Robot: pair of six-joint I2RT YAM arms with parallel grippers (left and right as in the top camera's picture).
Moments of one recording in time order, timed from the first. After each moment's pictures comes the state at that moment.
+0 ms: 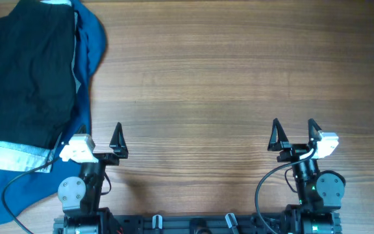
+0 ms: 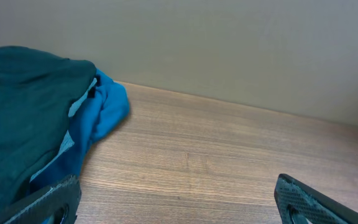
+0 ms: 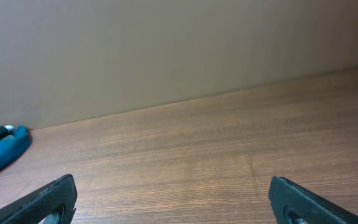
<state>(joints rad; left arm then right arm) 0.09 0.01 0.01 -0.06 0.17 -0.23 -0.05 0.02 0.04 -0.06 -0.12 0.23</state>
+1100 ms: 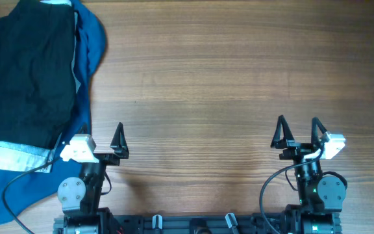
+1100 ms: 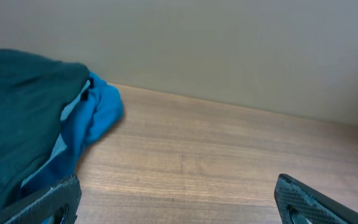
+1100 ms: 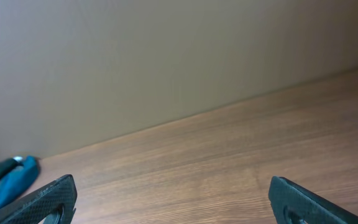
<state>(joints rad) 0.09 0.01 0.01 -0.04 0.19 -0.23 -0.05 0.02 0.04 0.01 -0.09 0.34</state>
